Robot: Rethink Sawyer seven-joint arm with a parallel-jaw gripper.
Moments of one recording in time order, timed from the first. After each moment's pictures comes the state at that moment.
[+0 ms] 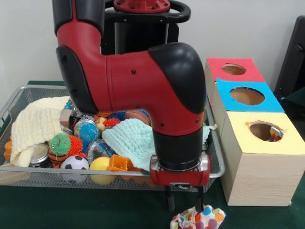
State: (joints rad) arm -0.42 -0.23 0.46 1.04 -0.44 0.74 1.90
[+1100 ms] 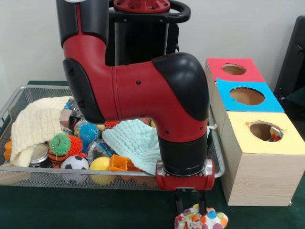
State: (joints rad) arm -0.42 -0.20 0.47 1.04 -0.44 0.72 1.90
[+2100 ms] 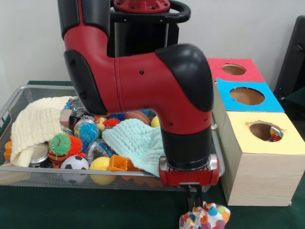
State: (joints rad) arm -0.41 -0.25 0.47 1.07 -0.44 0.69 1.90
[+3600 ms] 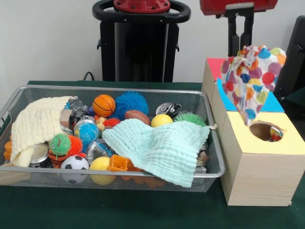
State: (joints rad) arm -0.40 -0.80 0.47 1.33 -0.19 1.07 1.90
